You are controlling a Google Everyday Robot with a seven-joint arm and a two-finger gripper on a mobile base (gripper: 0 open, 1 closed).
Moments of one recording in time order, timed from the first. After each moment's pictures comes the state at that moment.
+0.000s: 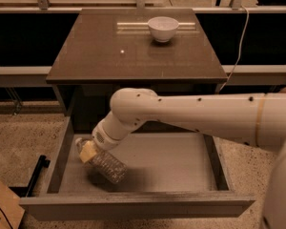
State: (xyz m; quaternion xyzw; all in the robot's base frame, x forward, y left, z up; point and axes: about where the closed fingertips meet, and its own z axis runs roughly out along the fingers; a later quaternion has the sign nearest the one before) arm 0.498 0.157 0.651 -0.36 0.88 0.28 0.10
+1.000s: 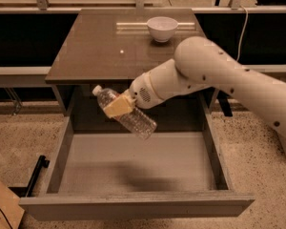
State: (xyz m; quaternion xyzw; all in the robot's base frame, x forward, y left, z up) arm 0.542 0.067 0.820 -0.43 0.79 0.34 0.28
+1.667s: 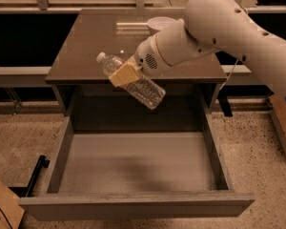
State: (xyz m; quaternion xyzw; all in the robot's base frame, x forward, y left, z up) arm 0.582 0.045 0.900 -0.46 0.77 0.27 0.34
